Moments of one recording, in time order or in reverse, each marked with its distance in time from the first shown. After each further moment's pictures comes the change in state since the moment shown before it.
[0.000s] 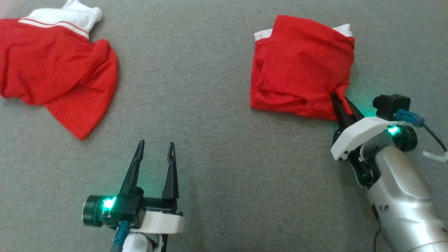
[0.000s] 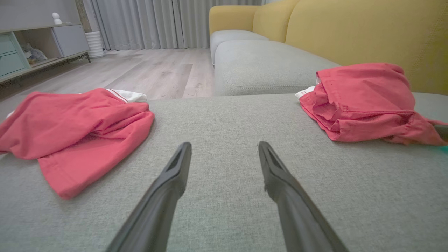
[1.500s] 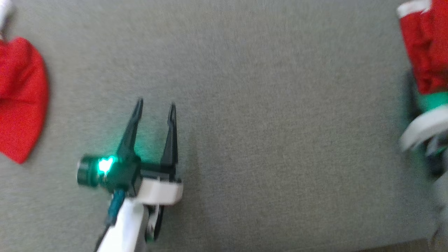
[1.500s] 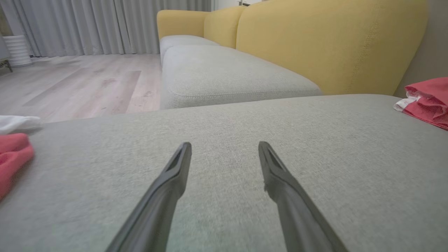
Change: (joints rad) left arm -0.164 -0.003 0.024 0.010 0.034 -0.057 -0.007; right arm 0.050 -0.180 -0.242 -0.144 -0.324 0.000 -0.064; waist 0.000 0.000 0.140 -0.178
